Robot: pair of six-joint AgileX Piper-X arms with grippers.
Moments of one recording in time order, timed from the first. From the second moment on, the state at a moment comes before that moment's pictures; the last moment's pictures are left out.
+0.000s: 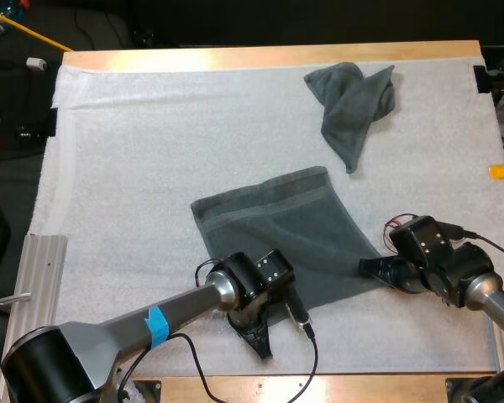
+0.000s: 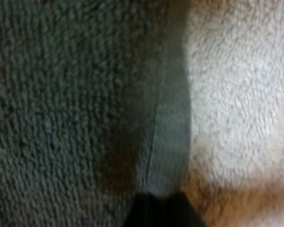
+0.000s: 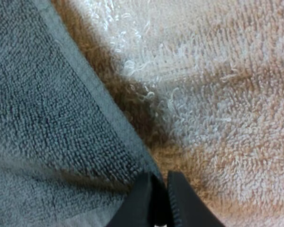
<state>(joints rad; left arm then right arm) -0.92 1.54 -0.79 0.97 0.12 -1.58 0.49 1.19 -0.60 0.76 0.01 -1.20</state>
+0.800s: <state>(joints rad) -0.92 1.14 -0.79 1.11 0.17 -1.65 0.49 0.78 -0.62 1.00 -0.02 -1.19</state>
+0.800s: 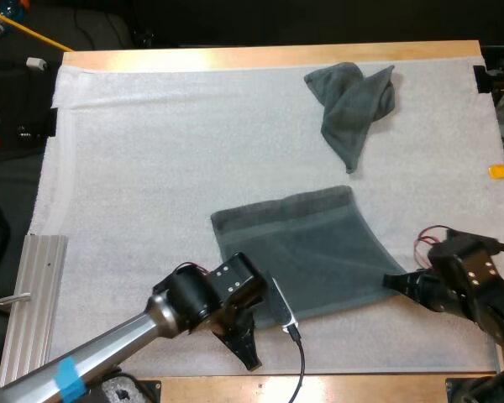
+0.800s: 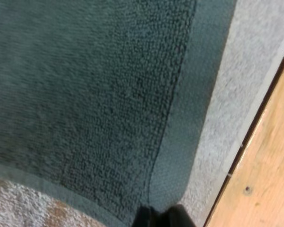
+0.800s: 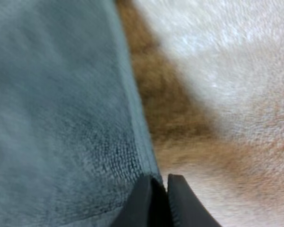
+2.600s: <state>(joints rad) -0.46 1.34 -0.83 0.71 -0.08 -1.69 0.43 1.34 -0.64 -0.18 -0.09 -0.75</state>
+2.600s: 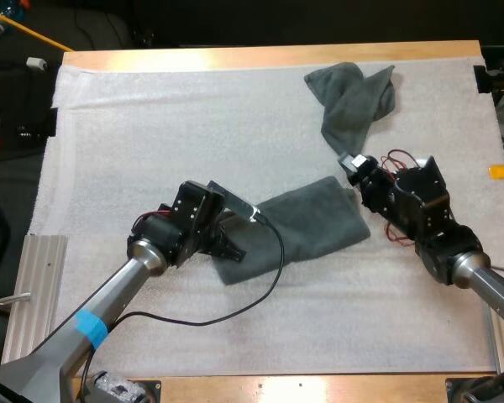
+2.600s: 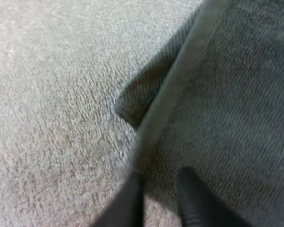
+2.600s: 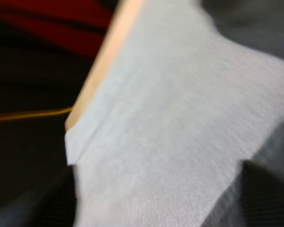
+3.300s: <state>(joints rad) -0.46 0.86 -0.99 0.91 0.15 -2.12 0.41 1.16 -0.93 0.60 -0.09 -1.42</state>
